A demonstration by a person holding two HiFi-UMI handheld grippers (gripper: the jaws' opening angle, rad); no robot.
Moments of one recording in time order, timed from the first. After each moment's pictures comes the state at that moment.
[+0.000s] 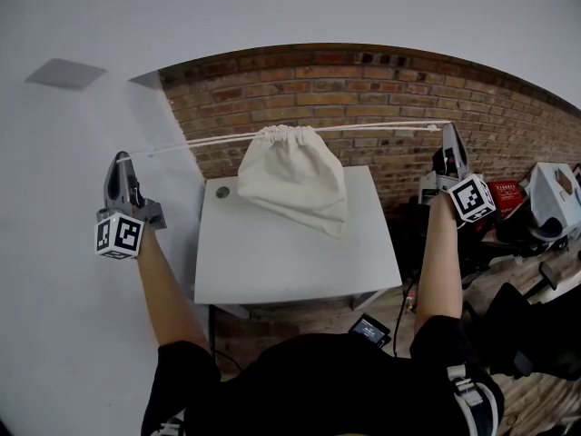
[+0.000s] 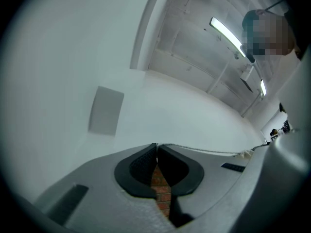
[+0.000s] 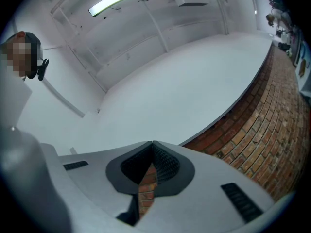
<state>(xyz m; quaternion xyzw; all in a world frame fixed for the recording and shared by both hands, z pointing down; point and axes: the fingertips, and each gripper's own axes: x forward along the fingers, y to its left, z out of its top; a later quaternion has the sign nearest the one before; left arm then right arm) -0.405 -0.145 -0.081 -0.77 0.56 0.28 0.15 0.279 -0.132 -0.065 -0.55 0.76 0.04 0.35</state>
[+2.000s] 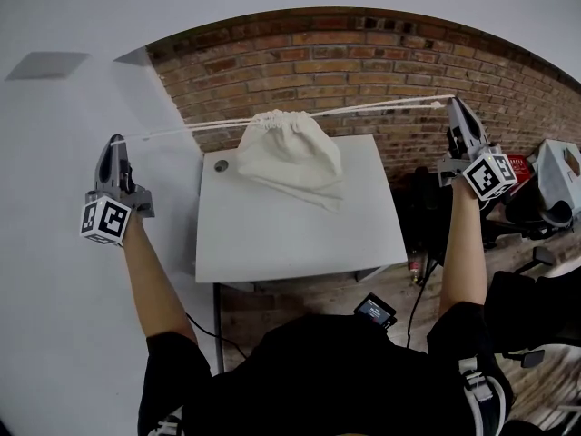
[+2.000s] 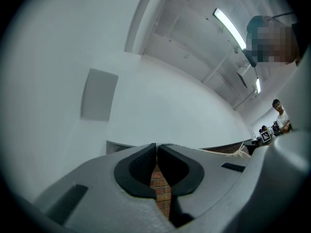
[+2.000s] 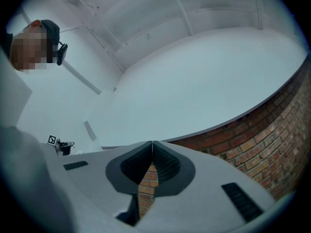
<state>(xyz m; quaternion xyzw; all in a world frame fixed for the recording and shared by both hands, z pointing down) -0.391 -0.178 -0.068 -0.81 0.54 0.20 0.10 0.265 -0.153 -0.057 -0.53 0.82 0.07 0.20</state>
